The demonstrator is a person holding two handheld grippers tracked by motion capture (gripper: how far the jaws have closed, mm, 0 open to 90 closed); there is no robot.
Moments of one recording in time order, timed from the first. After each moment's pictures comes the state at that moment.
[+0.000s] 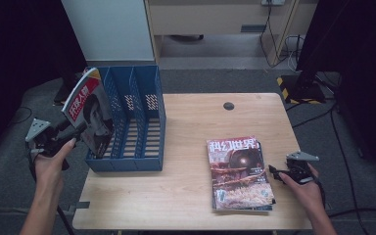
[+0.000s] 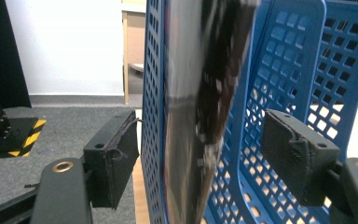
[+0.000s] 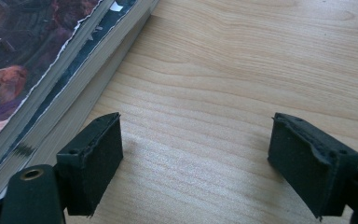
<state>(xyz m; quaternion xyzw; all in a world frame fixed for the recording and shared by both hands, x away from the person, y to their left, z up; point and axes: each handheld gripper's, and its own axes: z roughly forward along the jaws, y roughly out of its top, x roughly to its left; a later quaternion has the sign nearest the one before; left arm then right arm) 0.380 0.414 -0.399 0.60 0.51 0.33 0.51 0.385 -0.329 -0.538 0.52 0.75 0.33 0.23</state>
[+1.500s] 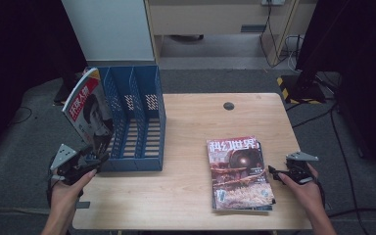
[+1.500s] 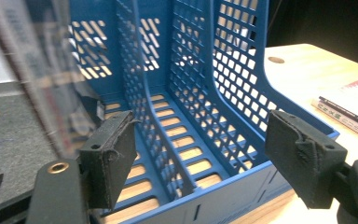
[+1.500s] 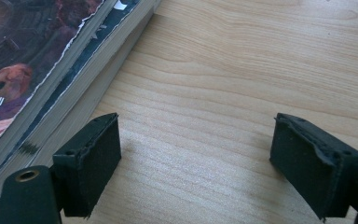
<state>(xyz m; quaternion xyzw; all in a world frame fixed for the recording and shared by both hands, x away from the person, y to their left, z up) 0.331 0.356 -0.439 0.68 0.46 0.28 0.50 0.384 -0.327 -0.538 0.52 0.75 0.33 0.22</state>
